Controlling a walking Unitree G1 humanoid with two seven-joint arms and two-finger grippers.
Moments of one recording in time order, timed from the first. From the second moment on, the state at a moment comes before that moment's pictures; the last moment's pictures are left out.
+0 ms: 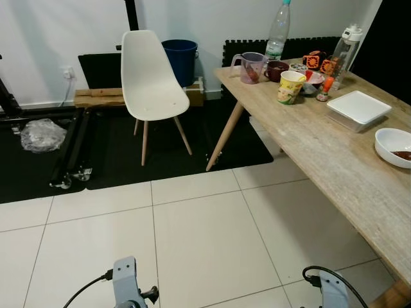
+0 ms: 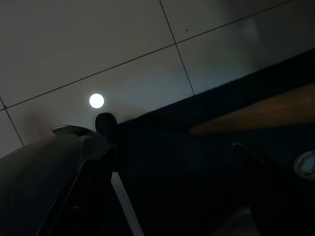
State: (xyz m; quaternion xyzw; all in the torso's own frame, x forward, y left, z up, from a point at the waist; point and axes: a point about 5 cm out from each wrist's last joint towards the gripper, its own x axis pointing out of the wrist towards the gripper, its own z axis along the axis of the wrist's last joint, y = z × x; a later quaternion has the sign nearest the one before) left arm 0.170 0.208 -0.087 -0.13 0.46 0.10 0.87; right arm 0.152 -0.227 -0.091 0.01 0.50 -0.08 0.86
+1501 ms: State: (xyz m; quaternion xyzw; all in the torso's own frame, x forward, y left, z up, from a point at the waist) left arm 0.155 0.214 -0.092 -0.12 0.48 0.09 0.86; right arm 0.149 -0.211 -0.096 0.03 0.50 -0.06 0.86
